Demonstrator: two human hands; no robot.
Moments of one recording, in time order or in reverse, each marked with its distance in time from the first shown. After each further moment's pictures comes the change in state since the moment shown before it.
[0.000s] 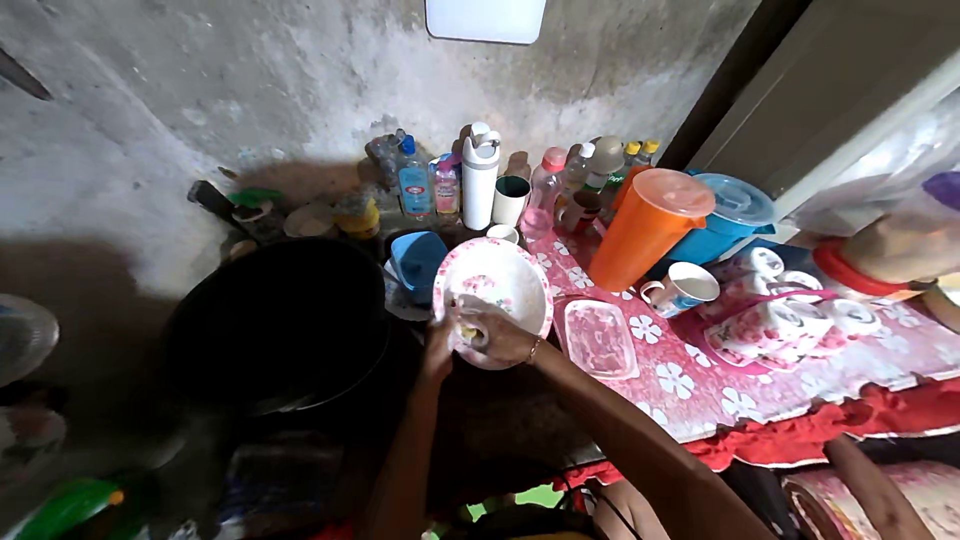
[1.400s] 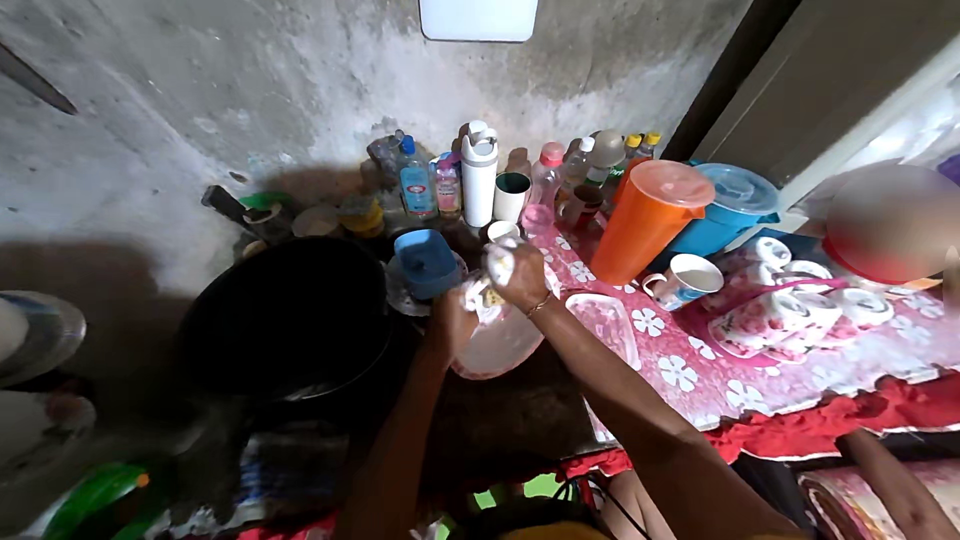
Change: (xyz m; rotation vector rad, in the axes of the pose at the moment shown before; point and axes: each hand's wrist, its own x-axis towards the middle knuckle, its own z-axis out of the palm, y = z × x) left_hand -0.026 0.062 0.010 0.875 -0.172 0.413; right_hand 0.017 0.003 -0.034 -0.423 1.074 -0.298
